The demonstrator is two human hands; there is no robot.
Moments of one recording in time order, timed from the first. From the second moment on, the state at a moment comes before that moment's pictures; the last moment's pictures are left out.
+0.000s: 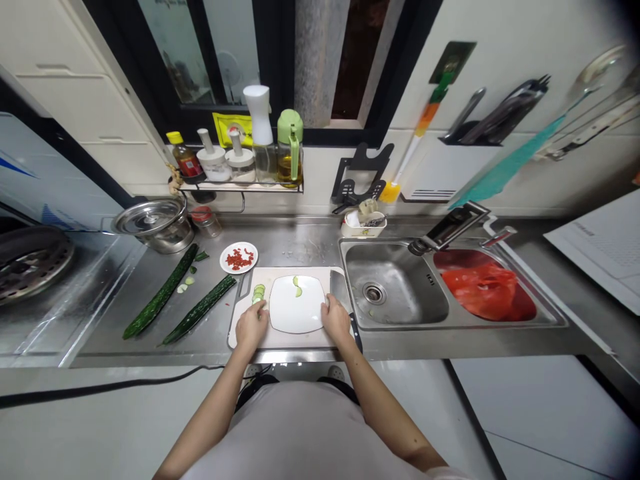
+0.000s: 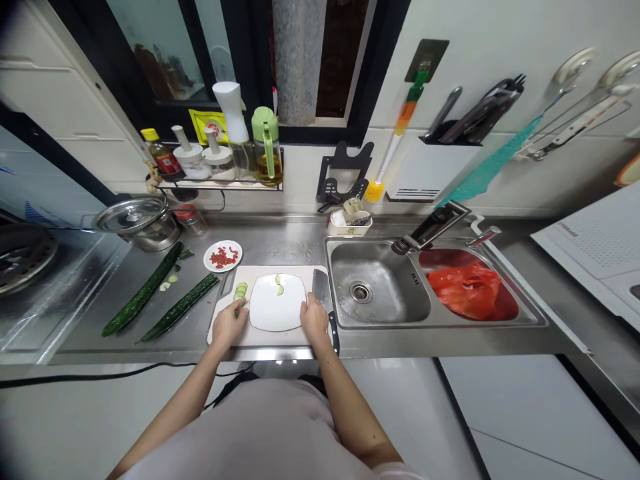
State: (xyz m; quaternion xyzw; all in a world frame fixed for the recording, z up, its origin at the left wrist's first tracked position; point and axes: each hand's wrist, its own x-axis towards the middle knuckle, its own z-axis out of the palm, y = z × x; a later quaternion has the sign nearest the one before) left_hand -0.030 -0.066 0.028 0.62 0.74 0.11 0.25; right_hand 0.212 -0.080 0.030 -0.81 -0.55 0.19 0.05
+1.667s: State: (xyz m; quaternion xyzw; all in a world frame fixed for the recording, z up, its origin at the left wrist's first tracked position) left_hand -0.070 -0.077 0.004 0.43 0.73 0.38 0.38; right_hand 0.236 -0.100 0.010 -0.76 -0.58 0.20 0.23
